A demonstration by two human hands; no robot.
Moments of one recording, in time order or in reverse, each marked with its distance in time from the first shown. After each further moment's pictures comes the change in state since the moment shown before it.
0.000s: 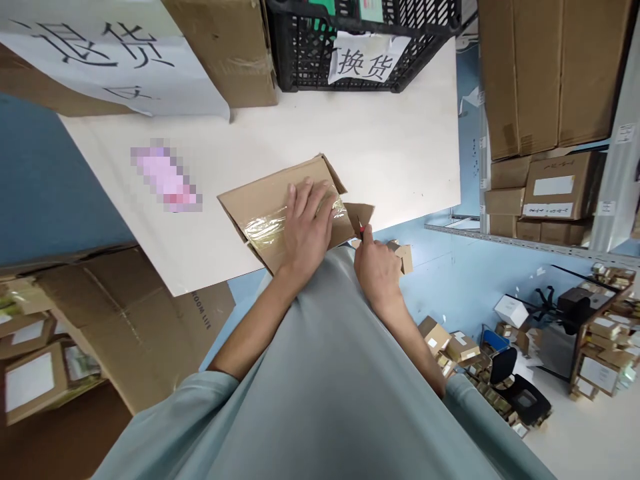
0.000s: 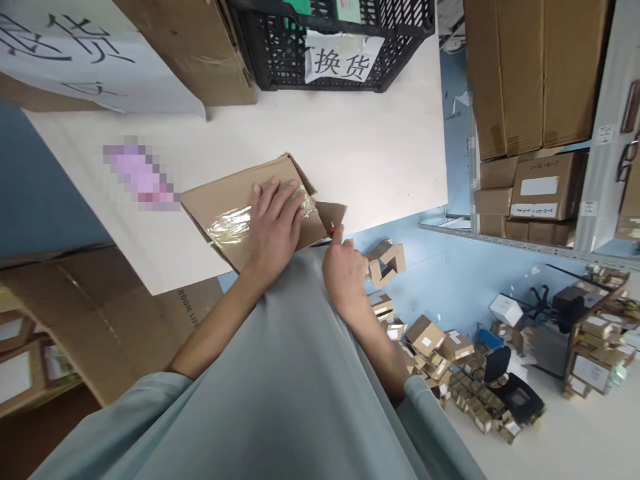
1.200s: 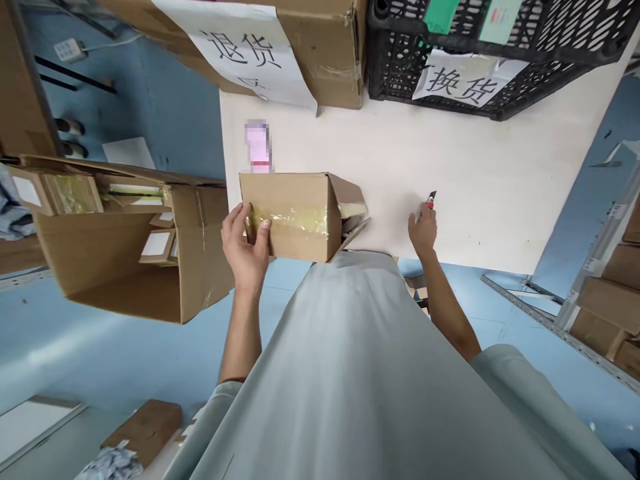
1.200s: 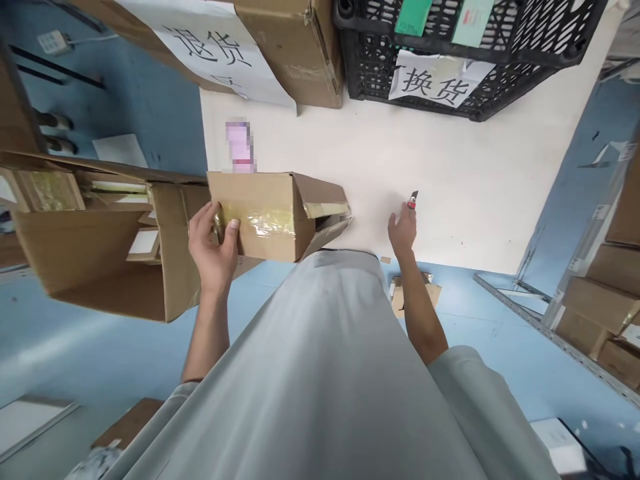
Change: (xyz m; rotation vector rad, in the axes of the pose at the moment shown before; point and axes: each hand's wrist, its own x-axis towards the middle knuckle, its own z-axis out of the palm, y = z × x) left_hand -0.104 -0.017 -0.062 0.213 0.566 -0.686; right_hand 0.334 0.099 0.130 0.575 0.168 -0.339
